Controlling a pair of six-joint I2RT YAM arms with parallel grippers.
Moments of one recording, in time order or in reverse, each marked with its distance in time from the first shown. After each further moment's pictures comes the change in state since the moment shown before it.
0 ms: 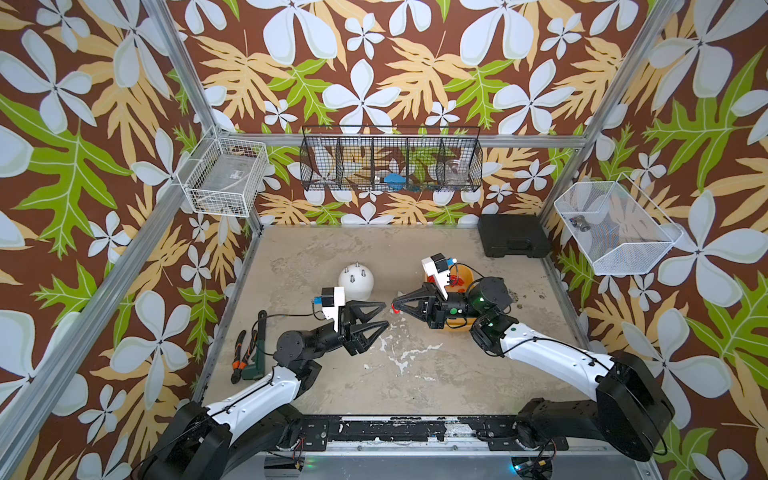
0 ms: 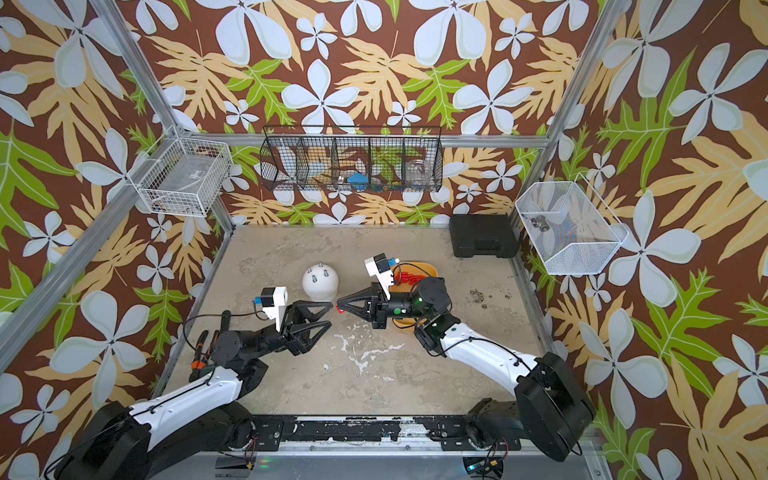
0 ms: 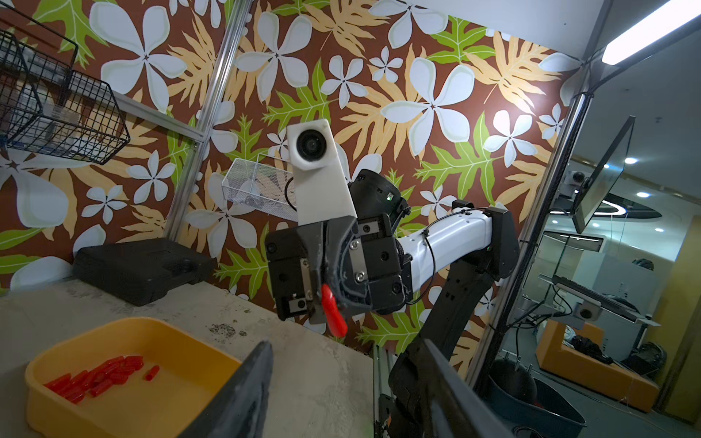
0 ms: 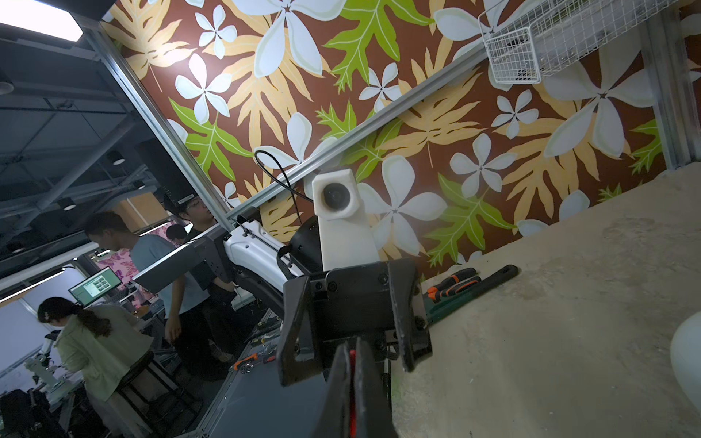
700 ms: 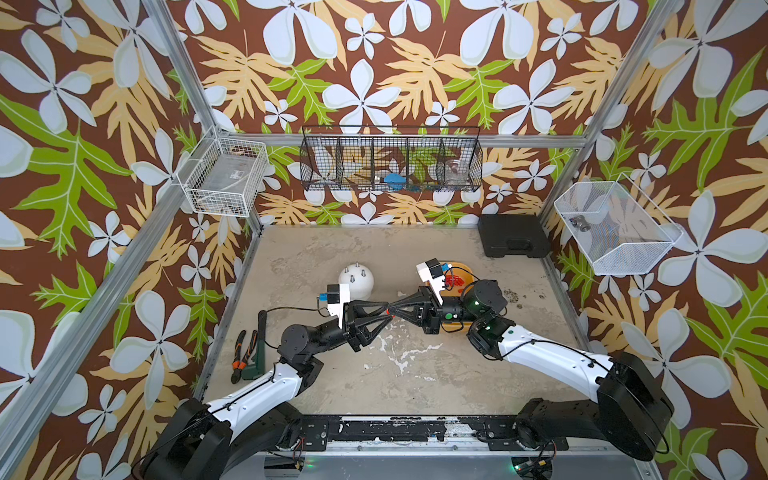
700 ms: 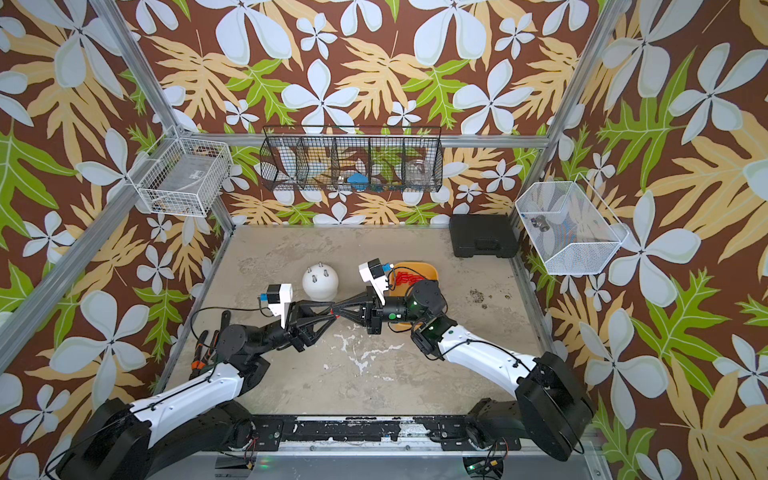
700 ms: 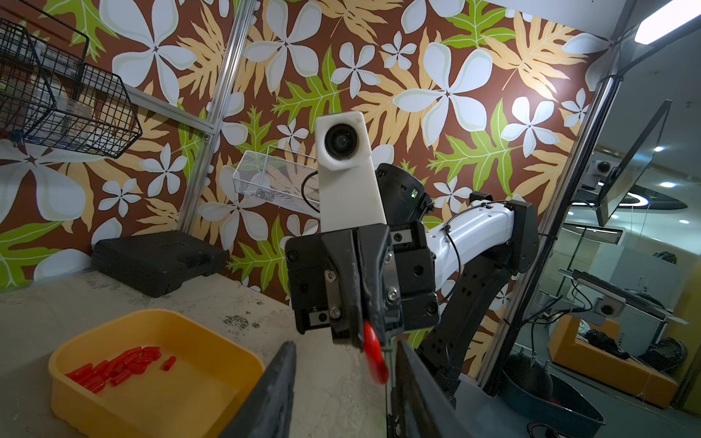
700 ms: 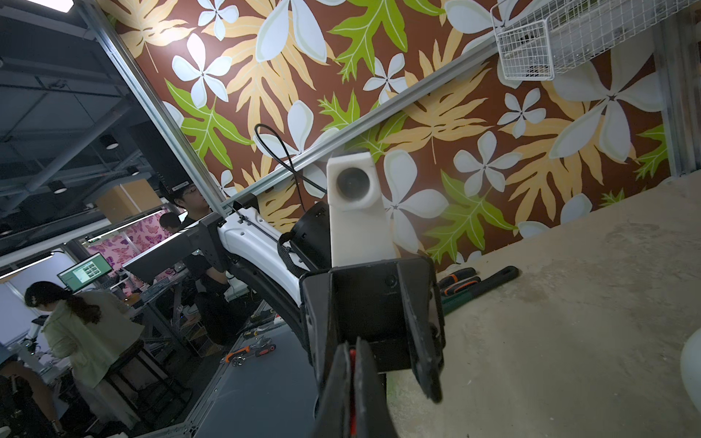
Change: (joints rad) left arm -0.006 0.016 0.026 -0.072 -0.012 0.052; right arm 0.049 -0.001 -0.009 -0.015 0.039 -0.057
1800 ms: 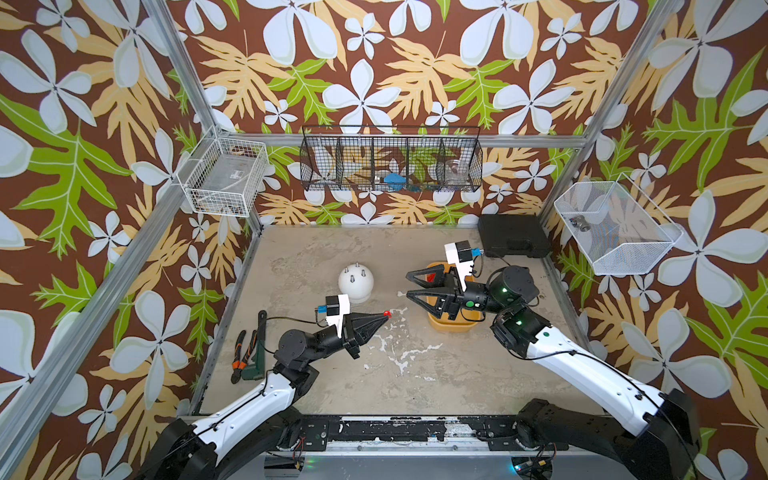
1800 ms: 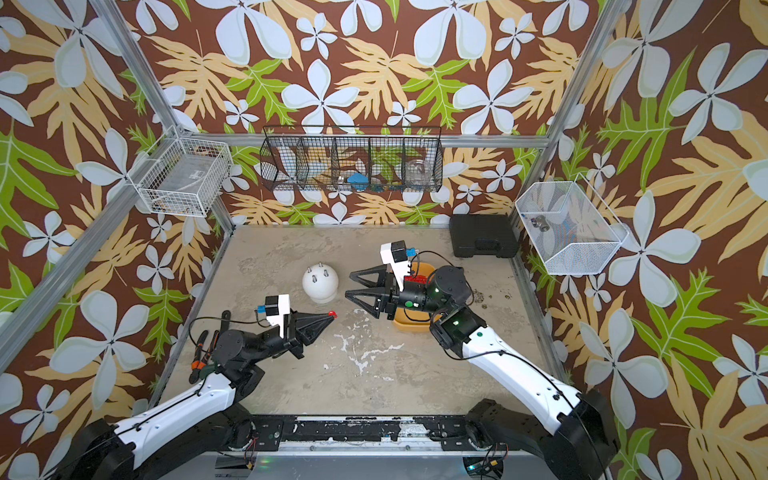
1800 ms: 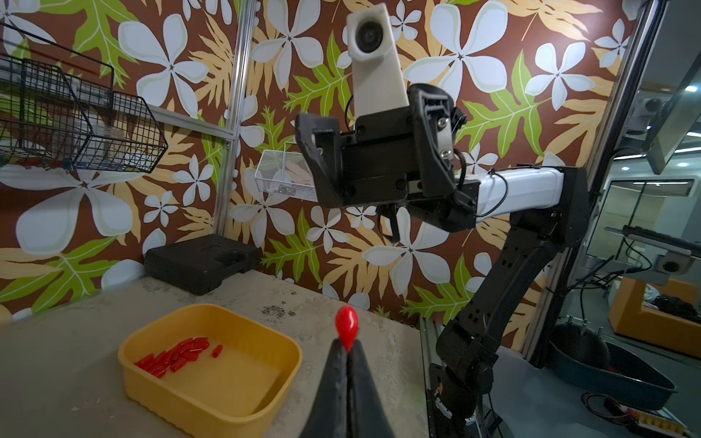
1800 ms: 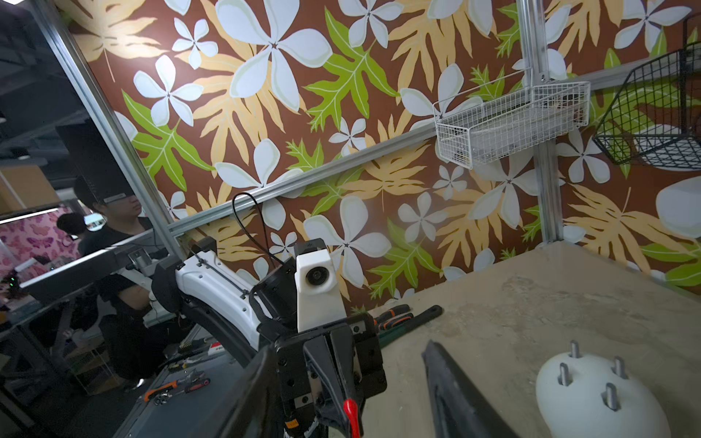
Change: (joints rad) left arm -0.023 -0.146 -0.044 -0.198 -0.061 0.242; right arm -0.062 -0.210 0.167 -0.445 0.119 -0.269
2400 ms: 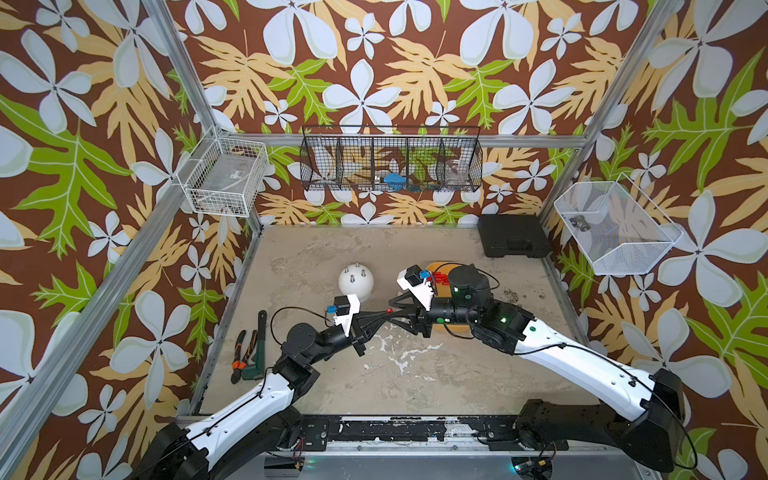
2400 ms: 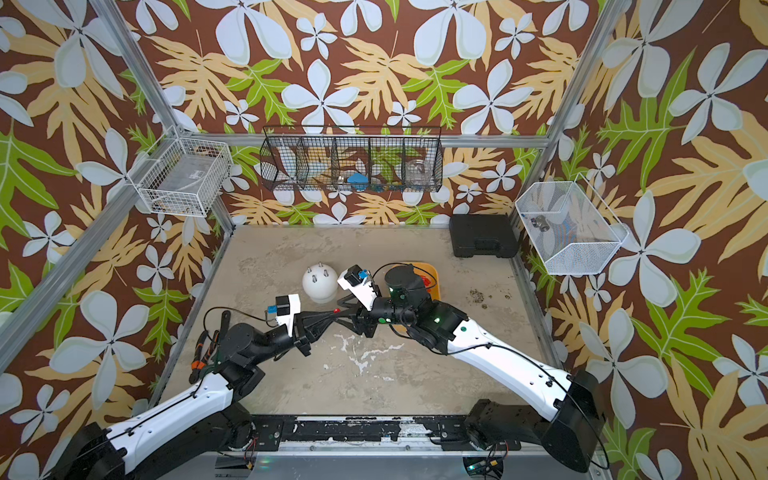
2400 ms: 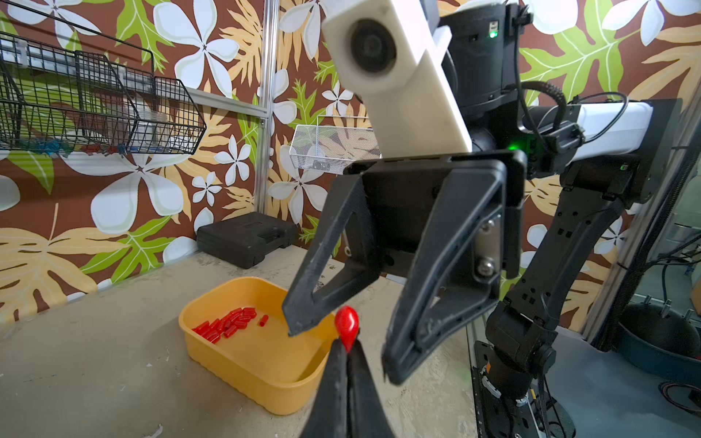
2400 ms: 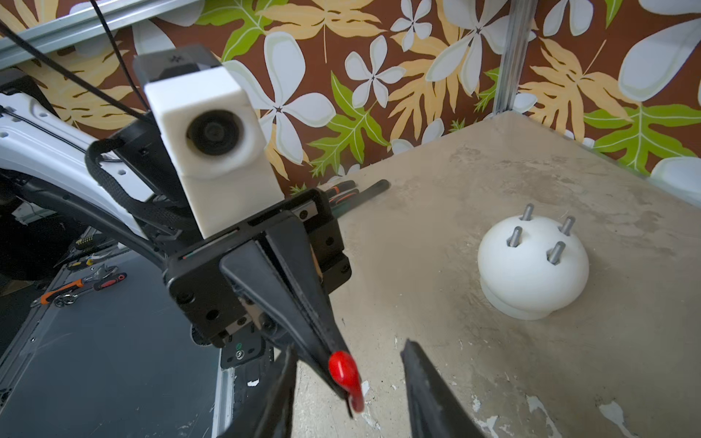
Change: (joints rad) left arm -0.040 -0.012 0.042 -0.196 -0.103 0.146; right arm 0.174 0.127 0.144 -0.558 0.283 -0.361
